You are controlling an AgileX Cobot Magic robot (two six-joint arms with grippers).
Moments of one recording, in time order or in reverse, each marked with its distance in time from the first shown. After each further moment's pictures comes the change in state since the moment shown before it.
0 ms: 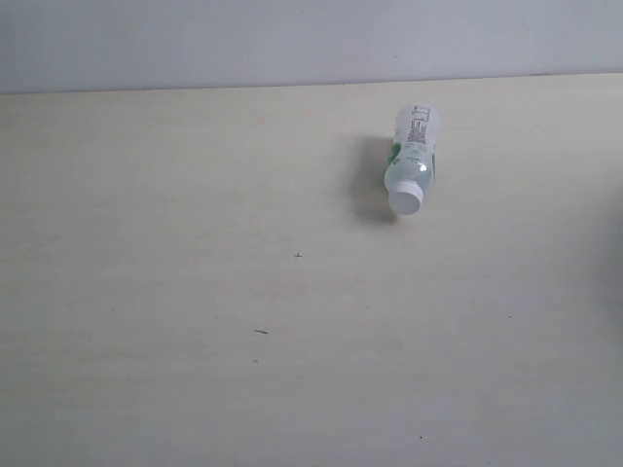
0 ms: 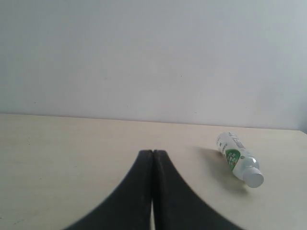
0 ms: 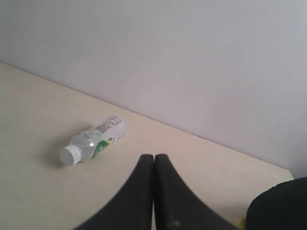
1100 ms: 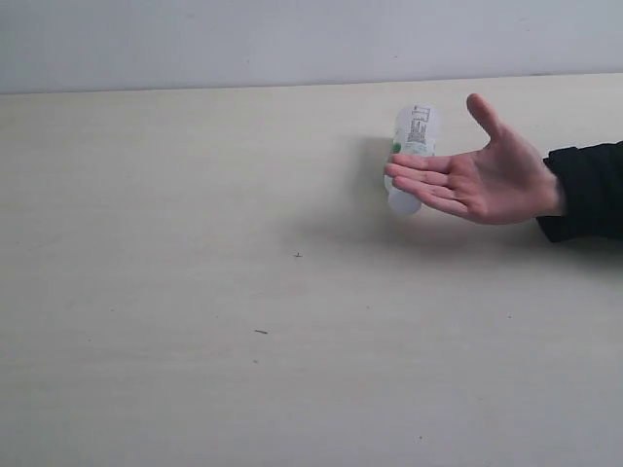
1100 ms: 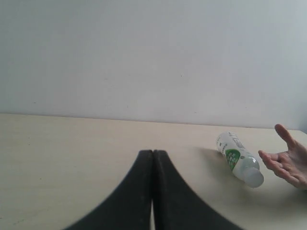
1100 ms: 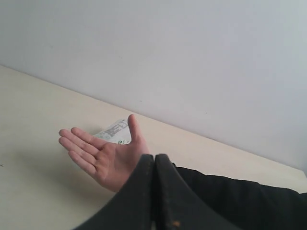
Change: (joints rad) left arm 0.000 0.000 0.000 0.000 0.000 0.000; right arm 0.000 0.000 0.000 0.047 -0.007 0.000
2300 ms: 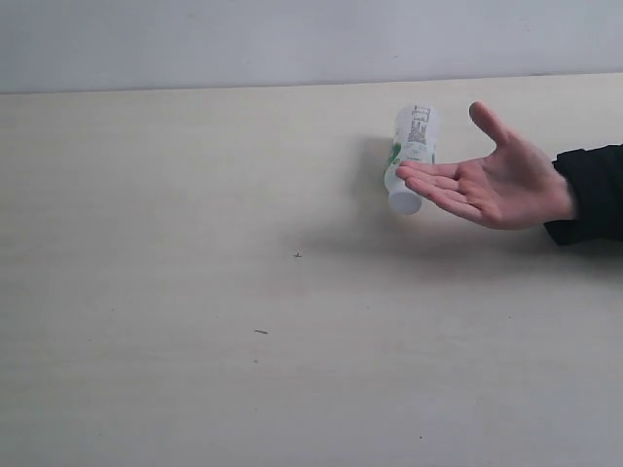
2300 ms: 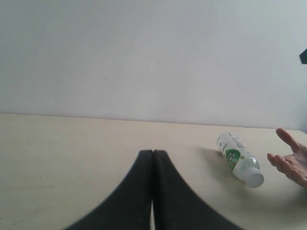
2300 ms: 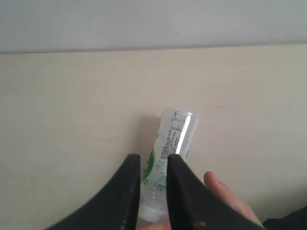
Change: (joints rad) left arm 0.000 0.000 0.000 0.000 0.000 0.000; right arm 0.000 1.678 -1.221 0.076 0.233 0.483
